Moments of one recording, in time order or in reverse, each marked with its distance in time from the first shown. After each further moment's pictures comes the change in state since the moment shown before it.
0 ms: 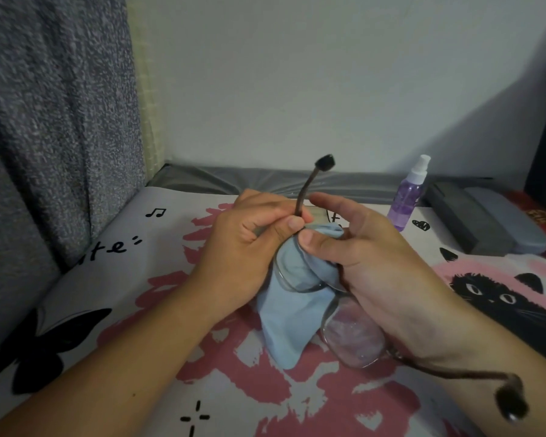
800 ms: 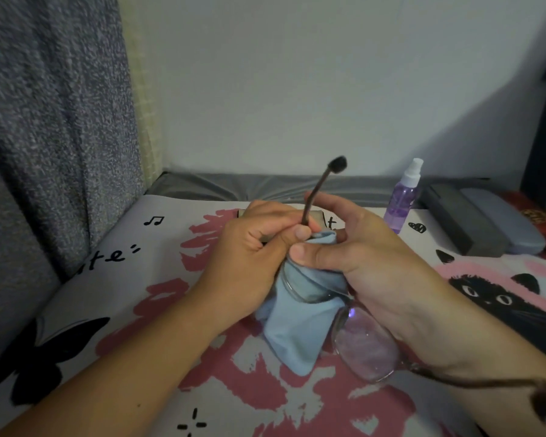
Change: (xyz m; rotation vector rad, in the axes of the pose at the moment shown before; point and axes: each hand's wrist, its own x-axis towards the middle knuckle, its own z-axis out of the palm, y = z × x) left_hand 0.000 0.006 0.010 -0.075 -0.043 -0.018; right_hand -0.002 -0.011 -0.006 -0.066 -0.075 0.012
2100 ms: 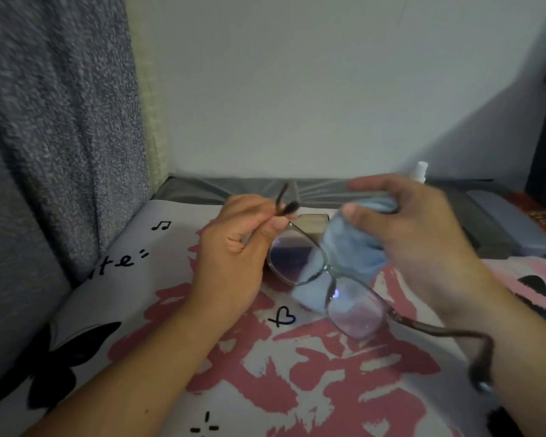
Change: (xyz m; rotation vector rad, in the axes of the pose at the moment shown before) left_hand -0.004 -0.009 -0.014 0.120 0.217 0.051; right_hand 0.011 -0.010 -0.031 -0.319 0.334 -0.292
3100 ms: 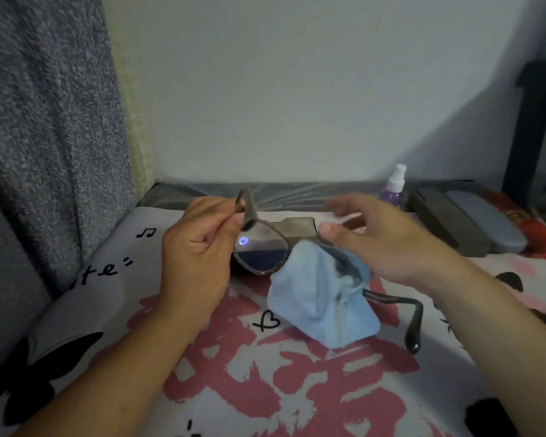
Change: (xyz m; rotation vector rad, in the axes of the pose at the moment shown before) left_hand 0.004 -0.008 -0.008 0.036 0.117 -0.027; right_hand 0.015 0.011 -0.016 -0.458 -0.250 0.018
